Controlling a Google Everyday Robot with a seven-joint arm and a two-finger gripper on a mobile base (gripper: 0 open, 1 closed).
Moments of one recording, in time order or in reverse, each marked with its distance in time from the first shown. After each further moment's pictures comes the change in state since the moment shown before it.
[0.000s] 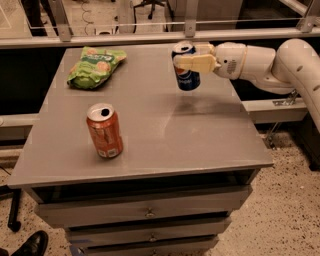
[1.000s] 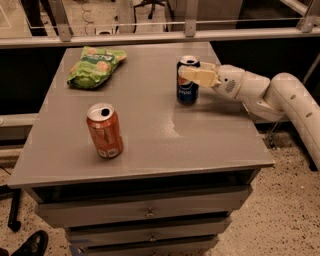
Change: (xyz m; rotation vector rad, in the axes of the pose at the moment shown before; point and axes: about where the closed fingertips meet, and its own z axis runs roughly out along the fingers) arm 0.042 -0.018 -0.015 0.036 -0.169 0.157
